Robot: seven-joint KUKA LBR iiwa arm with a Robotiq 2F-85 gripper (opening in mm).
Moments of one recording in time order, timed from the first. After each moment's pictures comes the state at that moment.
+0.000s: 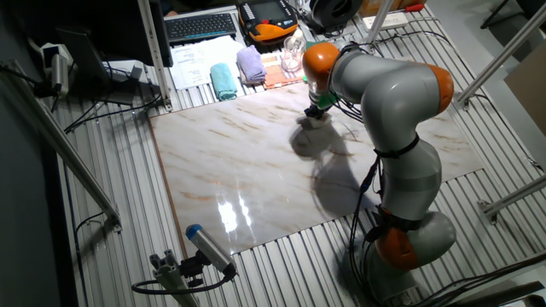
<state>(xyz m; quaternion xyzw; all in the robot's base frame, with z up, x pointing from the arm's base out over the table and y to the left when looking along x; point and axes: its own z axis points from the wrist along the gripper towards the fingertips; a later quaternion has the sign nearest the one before) 0.602 -0.029 0.038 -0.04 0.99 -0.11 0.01</state>
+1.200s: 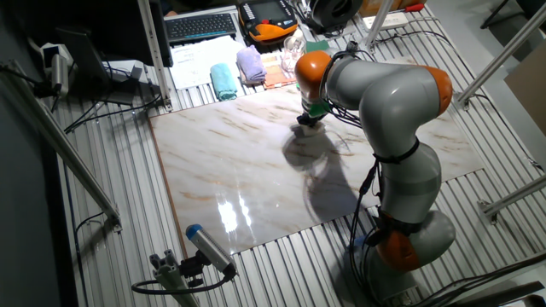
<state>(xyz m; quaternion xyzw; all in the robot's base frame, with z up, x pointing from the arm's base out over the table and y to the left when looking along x) 0.572 0.010 0.036 0.01 1.00 -0.08 0.01</state>
